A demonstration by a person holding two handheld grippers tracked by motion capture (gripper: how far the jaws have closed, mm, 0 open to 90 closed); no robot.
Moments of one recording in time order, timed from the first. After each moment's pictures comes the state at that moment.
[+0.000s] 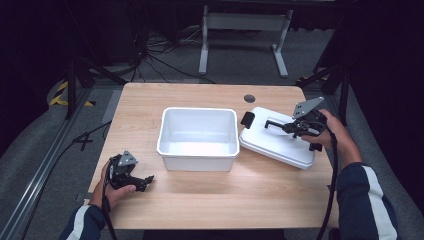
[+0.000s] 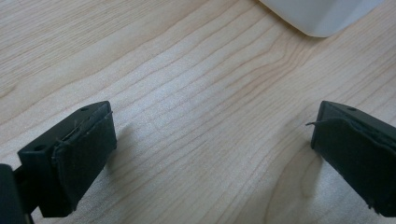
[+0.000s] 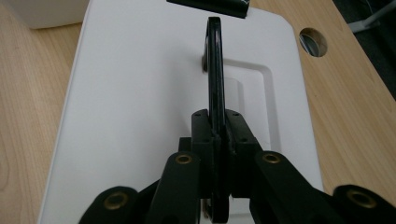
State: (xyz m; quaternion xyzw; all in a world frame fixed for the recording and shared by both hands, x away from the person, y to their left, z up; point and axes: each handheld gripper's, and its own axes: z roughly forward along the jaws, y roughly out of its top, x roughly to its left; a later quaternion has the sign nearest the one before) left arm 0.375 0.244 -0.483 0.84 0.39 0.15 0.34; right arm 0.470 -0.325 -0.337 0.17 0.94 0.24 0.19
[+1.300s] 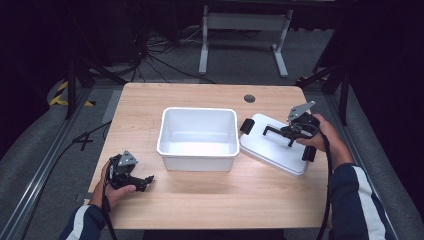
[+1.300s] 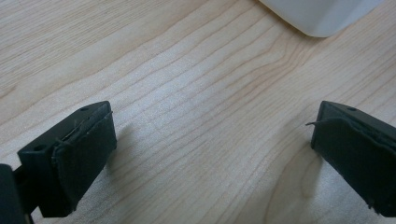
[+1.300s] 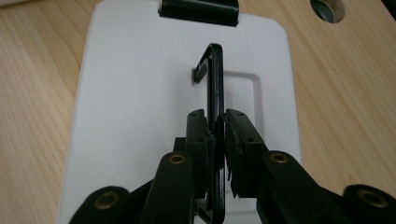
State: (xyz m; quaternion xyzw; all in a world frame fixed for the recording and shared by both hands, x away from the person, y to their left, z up) left arm 0.375 0.244 -0.483 0.84 0.39 0.15 0.34; right arm 0.487 -0.329 -0.370 0.21 0.93 0.24 0.17
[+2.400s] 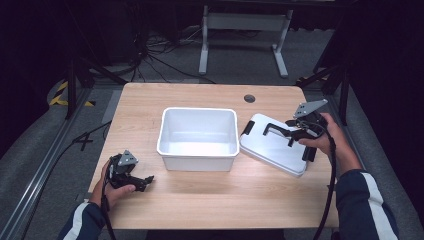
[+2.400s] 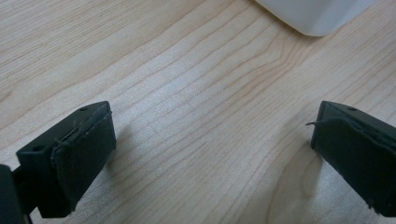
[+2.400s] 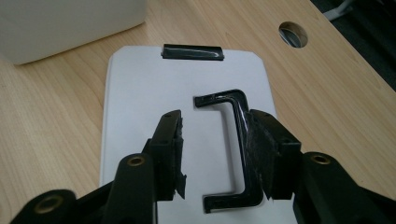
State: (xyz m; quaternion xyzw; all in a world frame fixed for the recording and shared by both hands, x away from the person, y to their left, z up) left arm 0.377 0.245 -0.483 0.85 0.38 0.14 0.34; right arm 0.459 -0.325 -0.341 0.25 0.91 0.27 0.20
